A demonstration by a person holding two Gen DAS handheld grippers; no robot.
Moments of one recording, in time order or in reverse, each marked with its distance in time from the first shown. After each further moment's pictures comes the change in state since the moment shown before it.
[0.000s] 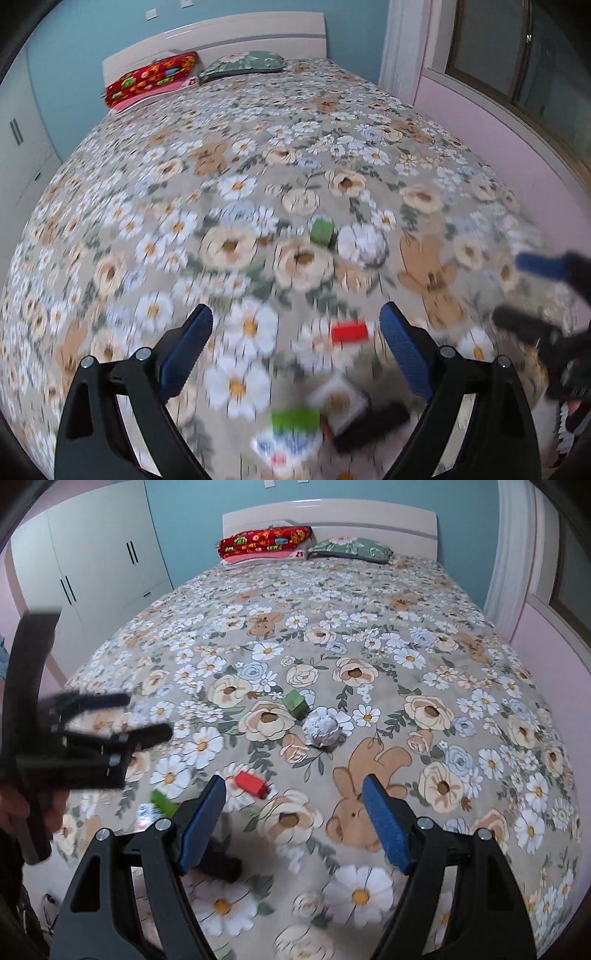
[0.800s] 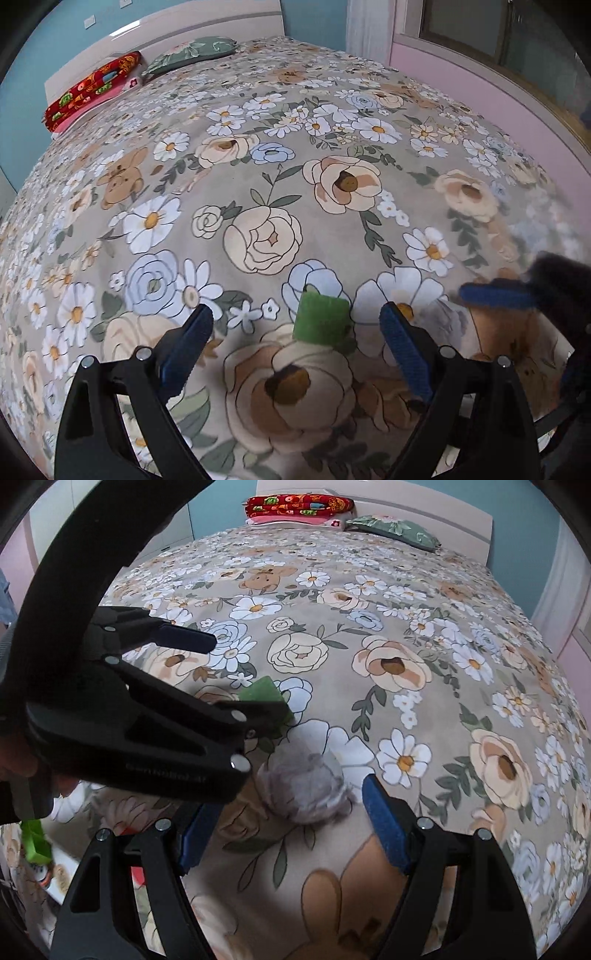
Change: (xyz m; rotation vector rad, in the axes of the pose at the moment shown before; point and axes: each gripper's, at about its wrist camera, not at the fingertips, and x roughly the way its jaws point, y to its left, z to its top) left arm 0.188 -0.020 0.065 0.138 0.045 -0.079; right arm 0.184 -0.026 0.035 -0.164 0.080 0.044
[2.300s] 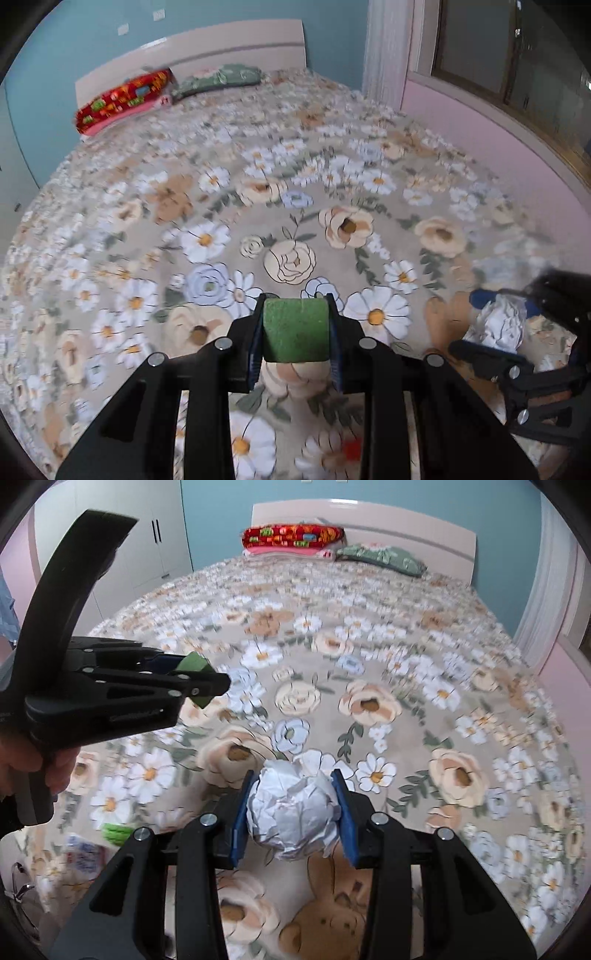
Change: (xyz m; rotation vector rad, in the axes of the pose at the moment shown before) left arm -0.117 0.009 -0.005 -0.071 -0.111 0.044; right arm -0.115 0.016 0.007 0.020 -0.125 -0.025
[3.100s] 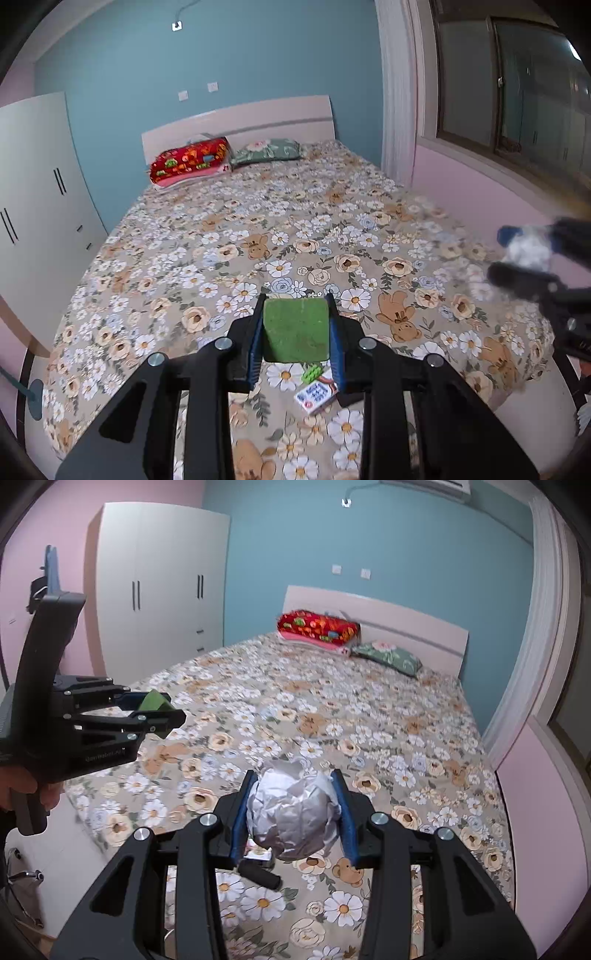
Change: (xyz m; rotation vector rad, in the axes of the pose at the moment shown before) left arm -0.358 -0.018 -0.082 -0.031 -0.227 0.151; right arm -0.339 0.147 -0.010 -0.140 -0.272 -0.028
